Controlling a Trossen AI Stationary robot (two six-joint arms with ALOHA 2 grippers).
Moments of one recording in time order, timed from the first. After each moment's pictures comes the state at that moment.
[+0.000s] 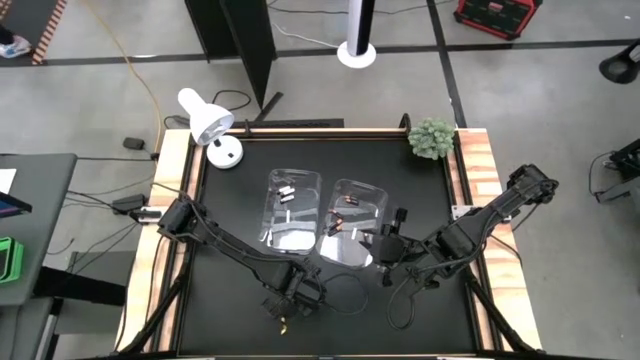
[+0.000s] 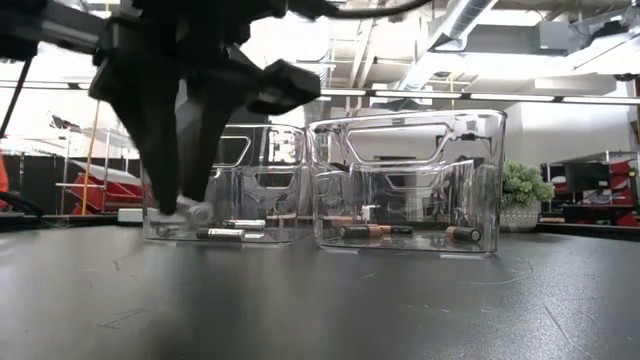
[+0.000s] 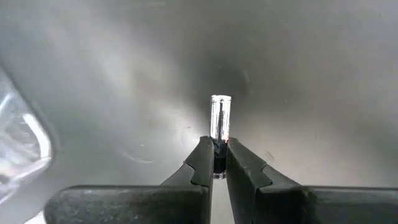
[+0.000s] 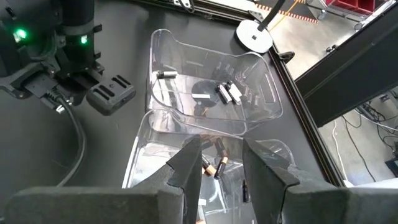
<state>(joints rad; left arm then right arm) -0.46 2.05 1.60 -0.92 -0.05 0.33 0.59 1.49 1.43 -0.88 0.83 0.37</state>
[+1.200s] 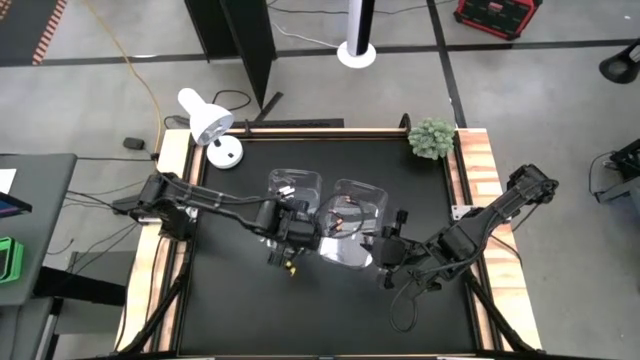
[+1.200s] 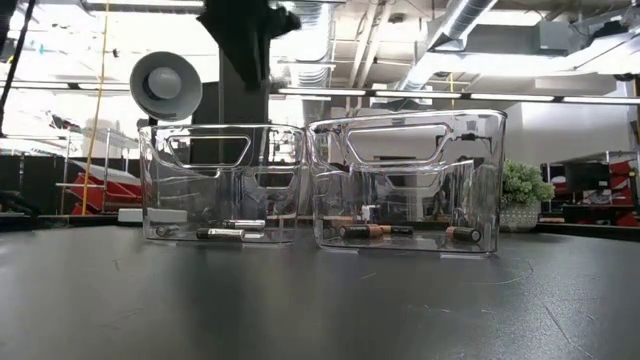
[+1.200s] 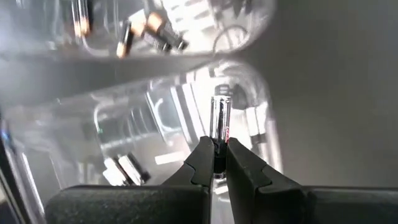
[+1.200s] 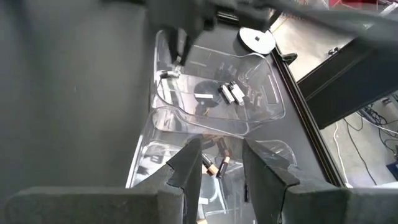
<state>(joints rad) -0.23 1.80 1.67 -1.18 -0.25 0.14 0.61 1.49 1.43 -0.89 0.83 0.37</state>
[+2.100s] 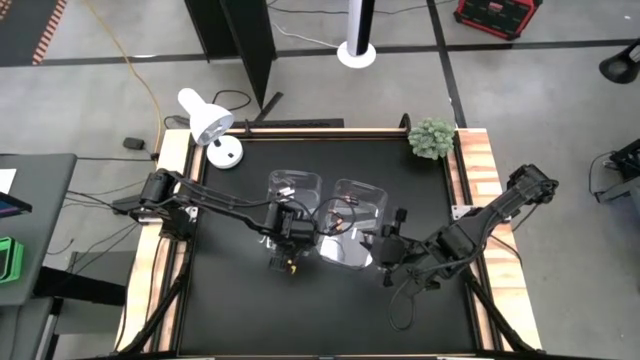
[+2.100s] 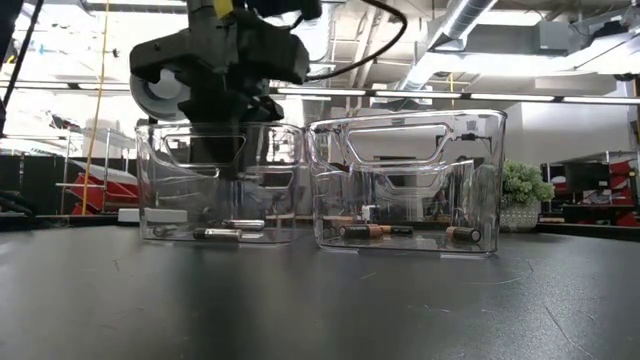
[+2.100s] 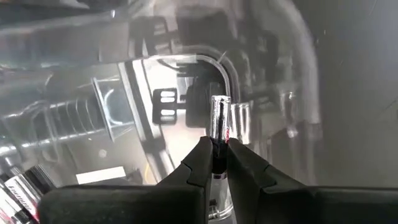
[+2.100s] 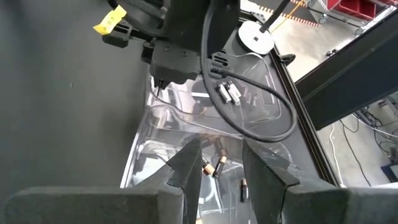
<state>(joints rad) -0.16 1.80 1.35 -0.89 -0.05 0.09 0.60 1.49 1.43 -0.89 0.83 0.34</state>
